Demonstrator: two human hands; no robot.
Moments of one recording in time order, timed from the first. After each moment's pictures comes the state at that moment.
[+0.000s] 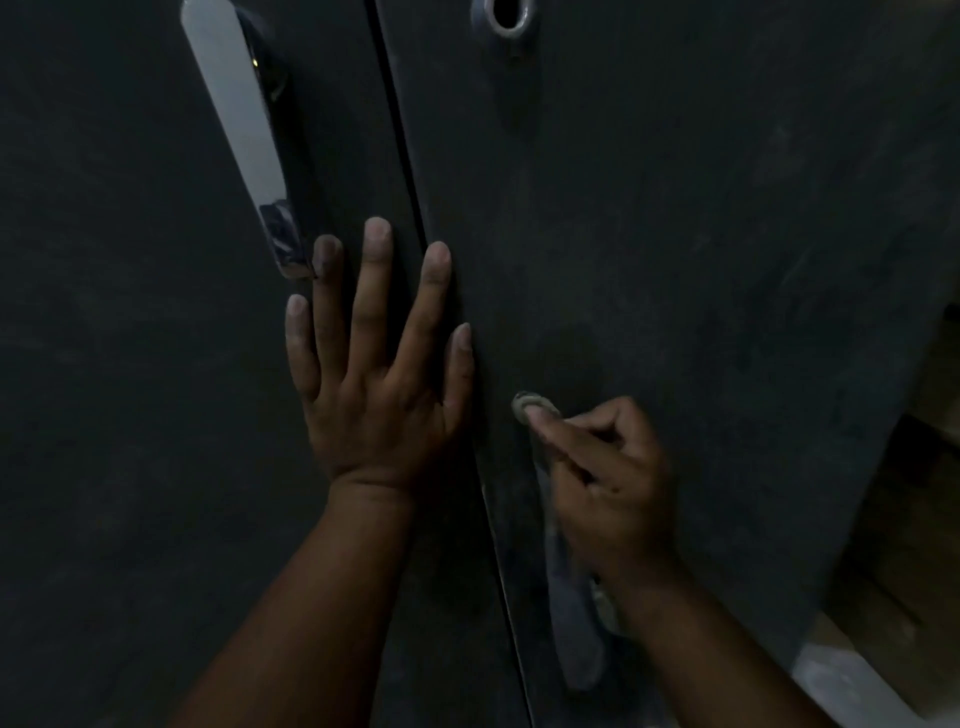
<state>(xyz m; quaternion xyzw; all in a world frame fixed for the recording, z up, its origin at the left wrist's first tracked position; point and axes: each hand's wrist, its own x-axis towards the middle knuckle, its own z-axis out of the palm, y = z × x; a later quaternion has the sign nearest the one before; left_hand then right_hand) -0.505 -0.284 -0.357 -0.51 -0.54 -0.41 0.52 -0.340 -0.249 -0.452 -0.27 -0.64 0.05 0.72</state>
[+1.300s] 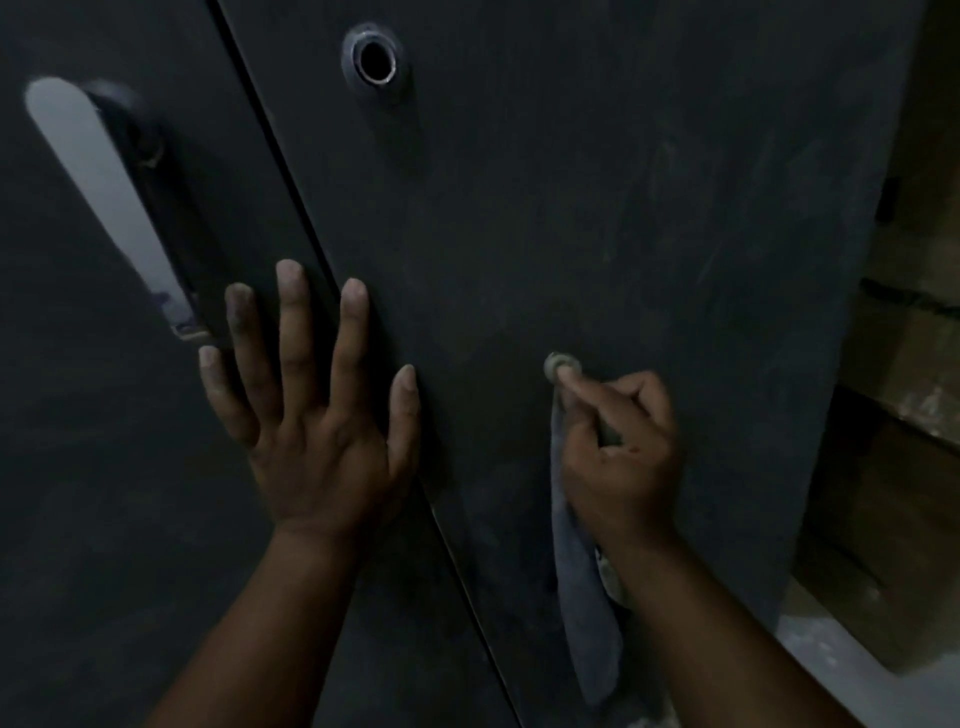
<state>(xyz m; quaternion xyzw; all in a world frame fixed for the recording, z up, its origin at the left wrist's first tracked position) -0.496 -0.289 -0.354 -0.54 -0.56 -0.38 0.50 -0.298 -0.229 -0.432 -0.36 -0.54 0.04 0.76</state>
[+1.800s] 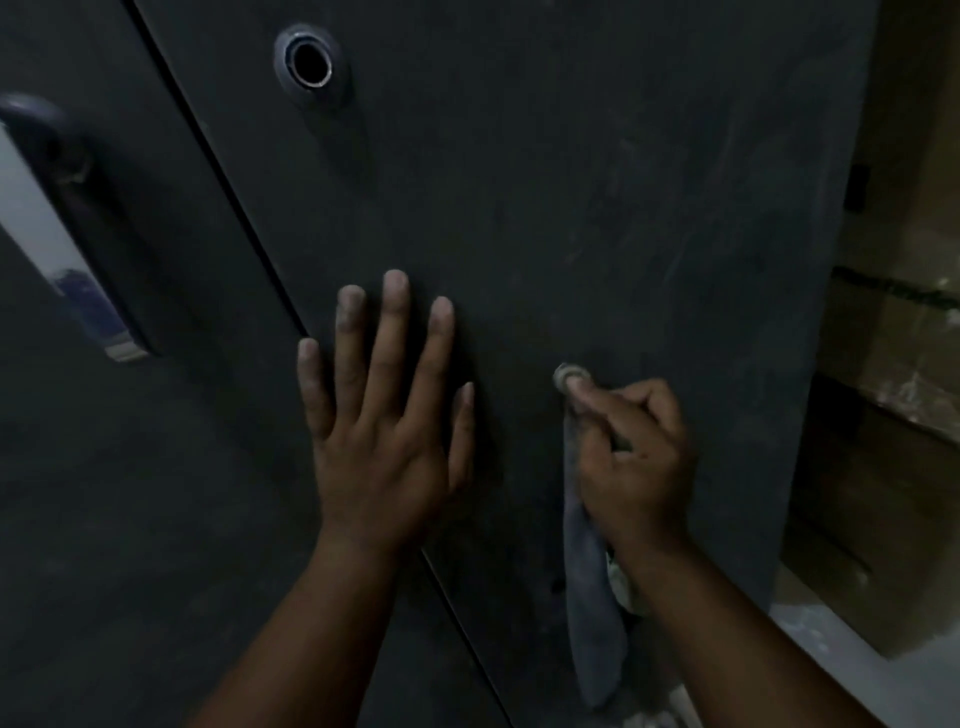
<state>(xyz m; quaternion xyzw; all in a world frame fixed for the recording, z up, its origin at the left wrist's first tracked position) -0.448 -0.269 -0.366 -0.63 -0.51 -0.33 0.49 -0.269 -0.223 -0.445 -0.39 -0.54 0.02 0.75</state>
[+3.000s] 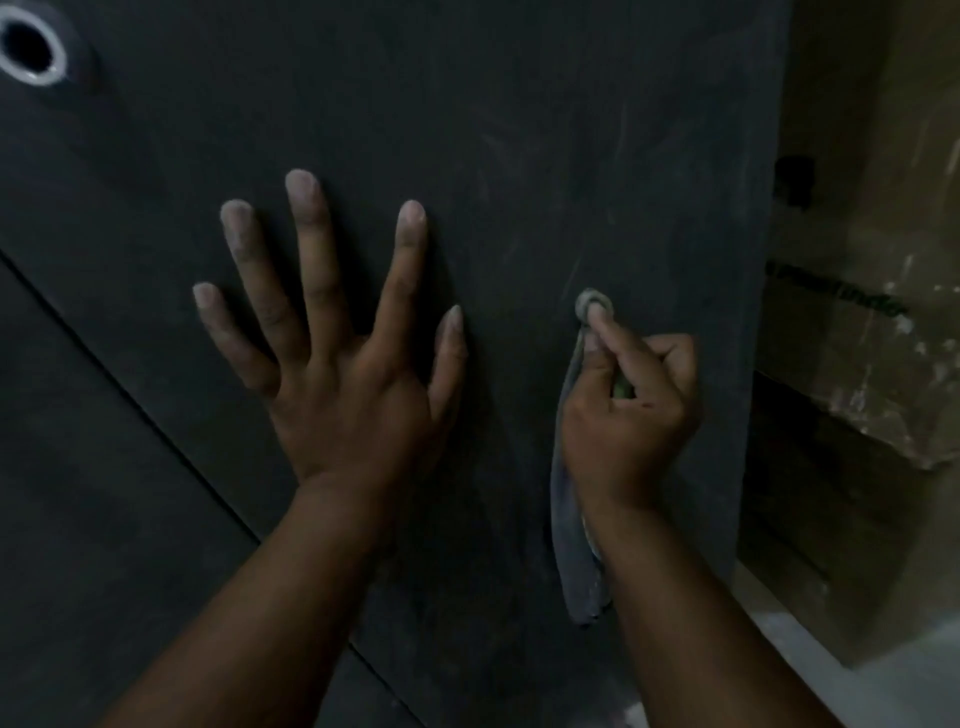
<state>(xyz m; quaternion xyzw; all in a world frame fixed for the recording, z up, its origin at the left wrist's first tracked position) -0.359 -0.220 -0.337 -0.57 -0.58 -0.34 0.49 -0.211 -0.169 -0.418 -0.42 -0.40 -0.02 0.81</state>
